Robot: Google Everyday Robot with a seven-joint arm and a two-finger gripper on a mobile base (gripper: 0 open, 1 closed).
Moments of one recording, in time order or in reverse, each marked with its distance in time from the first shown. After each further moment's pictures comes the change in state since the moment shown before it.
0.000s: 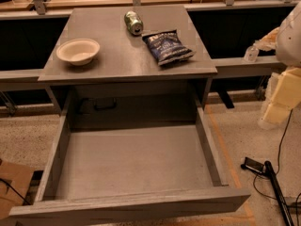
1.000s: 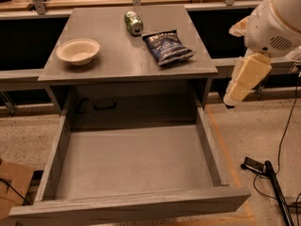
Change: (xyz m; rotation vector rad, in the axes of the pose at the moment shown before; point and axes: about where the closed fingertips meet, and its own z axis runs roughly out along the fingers) arm -0.048 -0.048 0.026 0.063 -0.155 -0.030
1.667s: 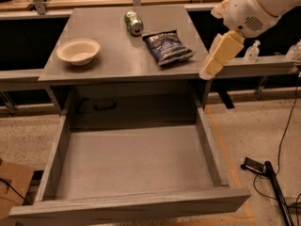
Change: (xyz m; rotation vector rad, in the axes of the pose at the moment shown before) arm -0.054 -0.056 0.018 0.042 -0.190 0.015
